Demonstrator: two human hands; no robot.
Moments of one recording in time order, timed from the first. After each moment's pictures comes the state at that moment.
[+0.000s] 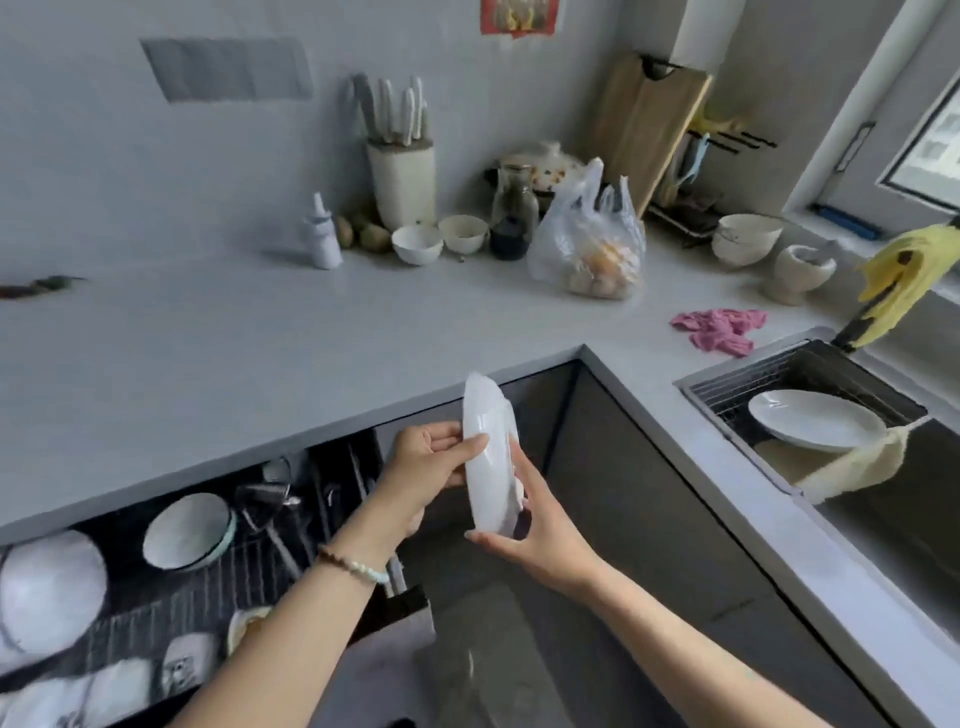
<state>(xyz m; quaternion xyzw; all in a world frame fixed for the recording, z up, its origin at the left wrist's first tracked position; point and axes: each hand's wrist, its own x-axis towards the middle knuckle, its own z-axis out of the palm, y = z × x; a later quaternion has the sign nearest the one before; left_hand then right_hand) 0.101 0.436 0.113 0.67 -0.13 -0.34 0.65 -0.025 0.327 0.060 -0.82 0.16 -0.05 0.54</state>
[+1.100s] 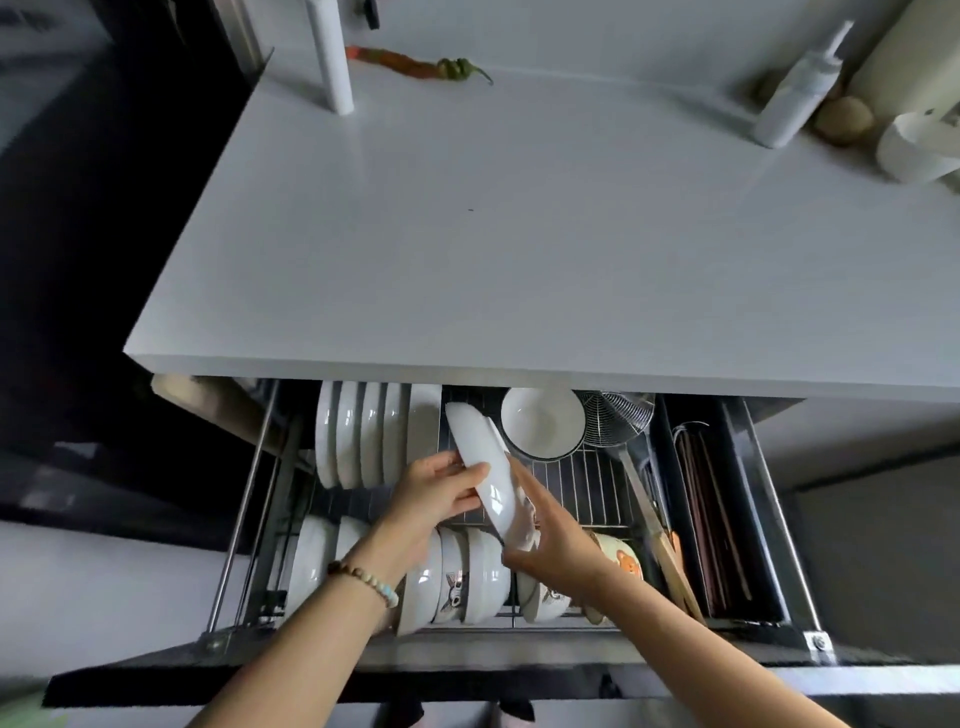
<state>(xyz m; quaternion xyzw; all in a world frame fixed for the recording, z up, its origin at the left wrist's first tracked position) 0.324 0.911 -0.093 0.62 0.18 -0.33 0.69 0.257 0.751 -0.139 -0.84 0.07 0.22 0.48</state>
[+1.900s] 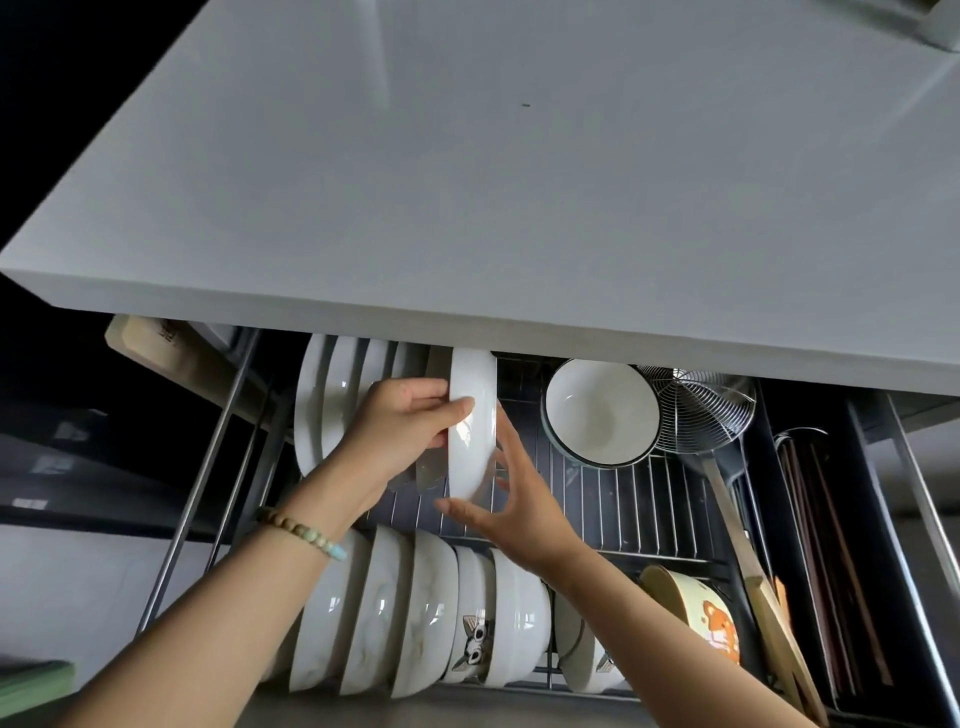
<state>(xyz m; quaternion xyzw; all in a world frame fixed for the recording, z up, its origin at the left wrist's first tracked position) 0.396 0.938 -0.156 0.72 0.08 -0.24 0.65 0.327 0.801 -0.232 -0.80 0.04 0.16 0.58</state>
